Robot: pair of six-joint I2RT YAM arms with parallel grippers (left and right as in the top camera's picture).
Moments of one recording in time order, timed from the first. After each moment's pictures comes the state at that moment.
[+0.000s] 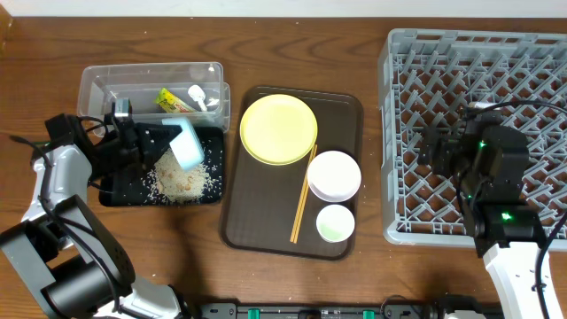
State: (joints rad) left arm 0.52 1.74 1.10 -0.83 1.41 -0.06; right arm 0.00 1.02 0.76 -0.34 0.02 0.08
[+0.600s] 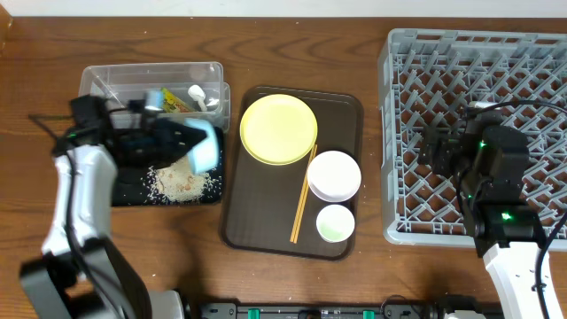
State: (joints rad) left arm 0.27 1.53 1.10 -0.84 1.03 -0.06; right arm 0.00 1.02 0.76 -0.33 0.02 0.08
